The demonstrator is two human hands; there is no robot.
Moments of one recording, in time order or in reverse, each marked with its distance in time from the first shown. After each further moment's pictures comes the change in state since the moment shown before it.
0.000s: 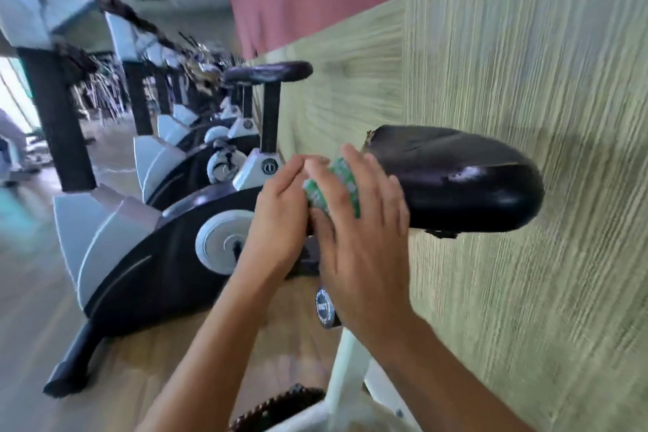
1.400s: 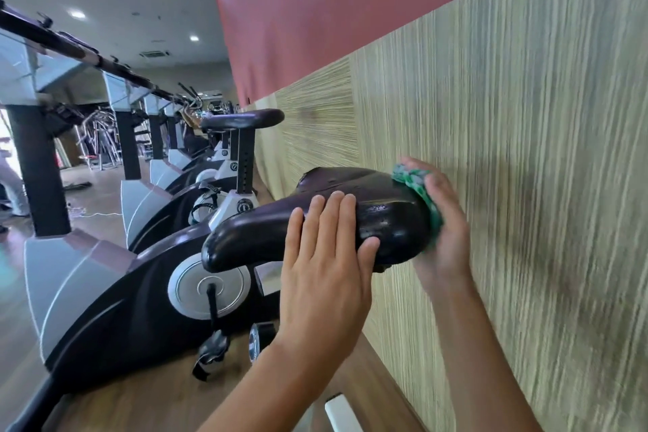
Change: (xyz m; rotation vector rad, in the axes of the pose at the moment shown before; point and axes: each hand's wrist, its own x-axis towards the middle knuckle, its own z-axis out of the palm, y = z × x) left_hand -0.039 -0.014 0.131 1.160 0.224 0.643; right_hand 0.047 0.178 -0.059 1.552 0.076 0.603
